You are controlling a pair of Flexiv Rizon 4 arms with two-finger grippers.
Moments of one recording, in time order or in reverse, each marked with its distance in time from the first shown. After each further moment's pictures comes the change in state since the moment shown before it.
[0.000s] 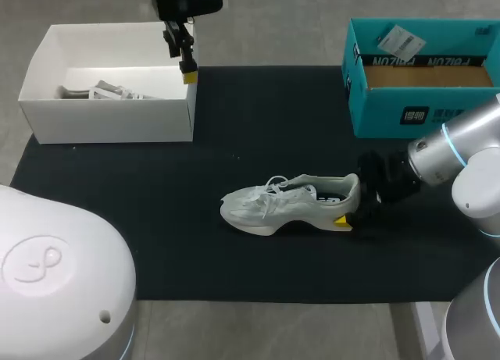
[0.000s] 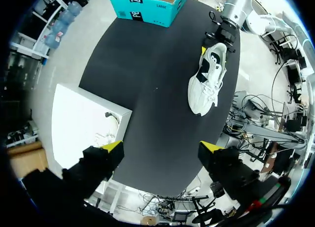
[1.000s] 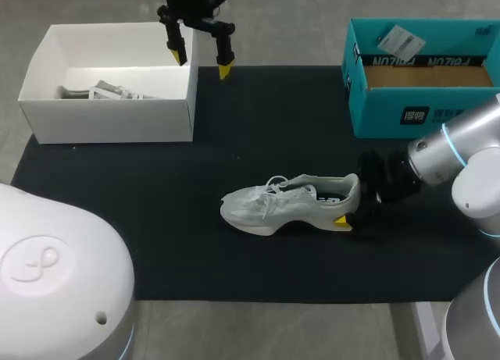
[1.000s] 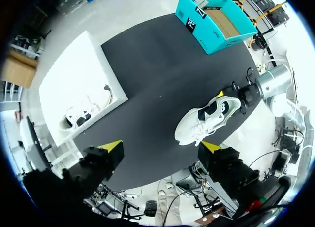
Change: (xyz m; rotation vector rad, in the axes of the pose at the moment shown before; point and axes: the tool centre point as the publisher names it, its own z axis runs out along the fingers) left arm 0.038 -0.034 -0.007 0.046 0.022 -0.647; right arm 0.000 0.000 0.000 0.000 0.000 0.000
